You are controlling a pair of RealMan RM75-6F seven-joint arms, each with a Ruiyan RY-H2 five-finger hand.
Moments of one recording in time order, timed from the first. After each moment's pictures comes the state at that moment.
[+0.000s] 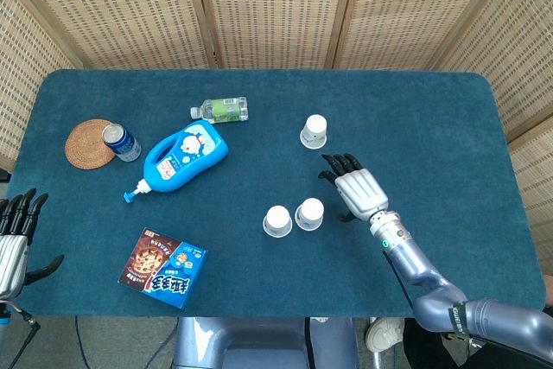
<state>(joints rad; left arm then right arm) -0.05 -1.10 -0.04 -1.76 1.50 1.54 0.22 0.76 -1.38 0.17 -1.56 -1.11 0.92 -0.30</state>
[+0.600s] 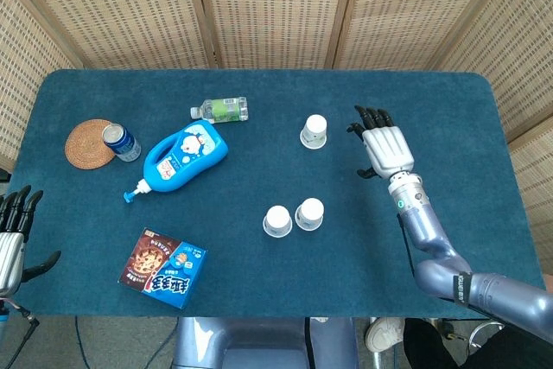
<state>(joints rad) -0.06 -1.12 -0.06 -1.74 1.48 1.54 0.23 0.84 -1.36 0.30 -1.44 -0.89 0.90 -0.38</state>
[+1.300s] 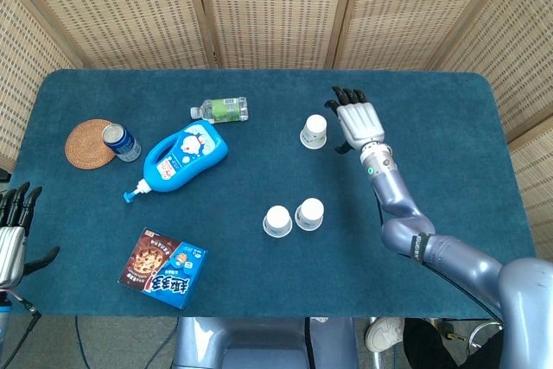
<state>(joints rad) -0.08 -1.15 -0.09 -1.69 1.41 1.50 0.25 1.04 -1.57 0.35 -1.00 -0.84 0.68 -0.31</state>
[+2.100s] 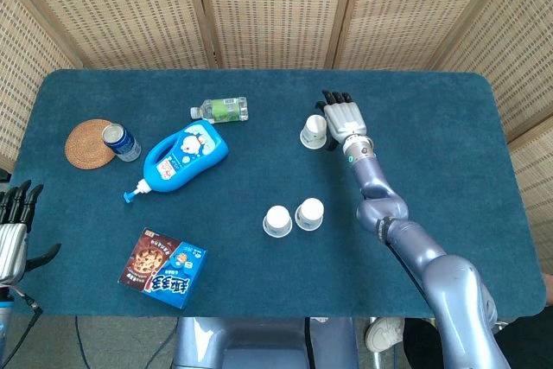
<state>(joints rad) -0.10 -1.17 -0.09 -1.67 1.40 1.49 0.24 1.19 -1.84 0.33 -0.46 -0.94 0.43 -0.11</state>
